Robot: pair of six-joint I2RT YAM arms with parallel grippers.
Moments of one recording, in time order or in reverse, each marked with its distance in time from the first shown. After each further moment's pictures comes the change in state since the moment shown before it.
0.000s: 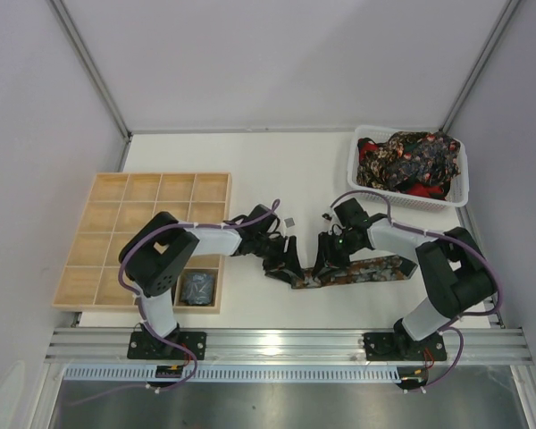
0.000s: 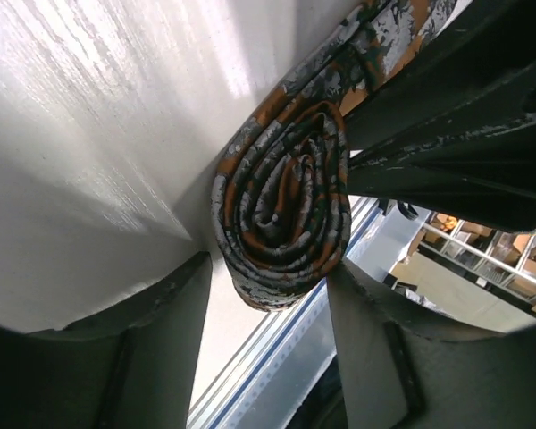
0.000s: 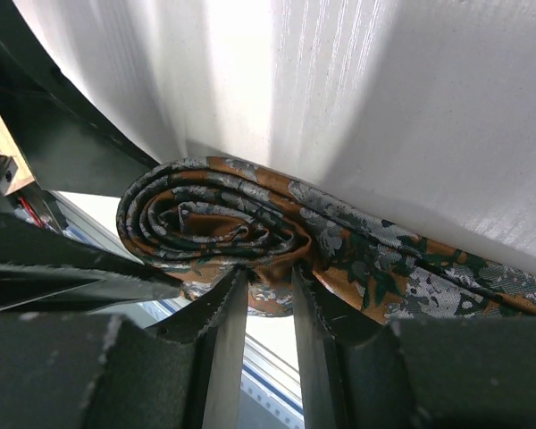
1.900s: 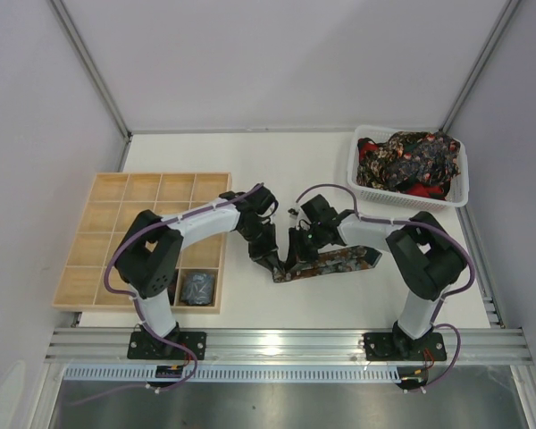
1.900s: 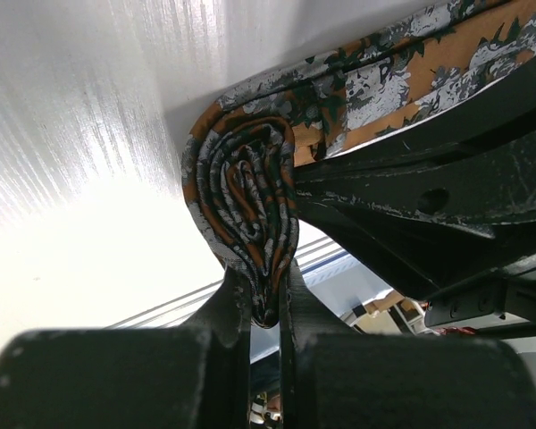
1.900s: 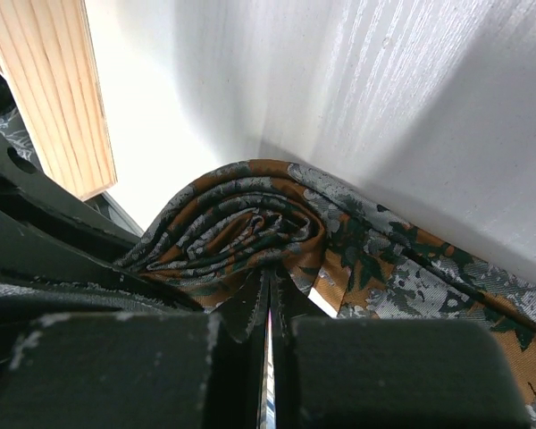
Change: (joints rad) left arm 0.053 -0.031 0.297 -0.686 -0.226 -0.076; right arm 0.192 0.194 0.172 0.176 -0.058 0.090
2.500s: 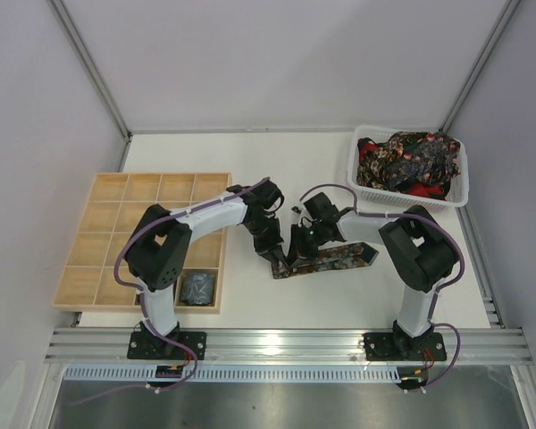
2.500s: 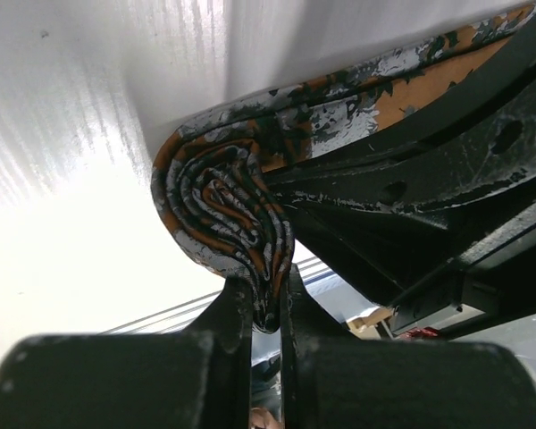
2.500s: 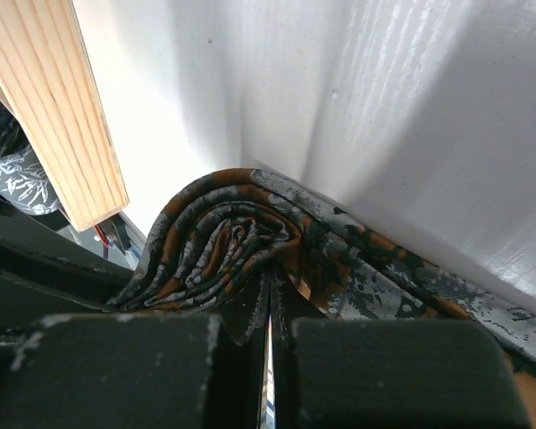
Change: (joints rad) left arm -0.006 0.079 0.110 -0.048 -0.029 -0.046; right arm -0.041 0.069 0.020 0.040 -0.058 0.046
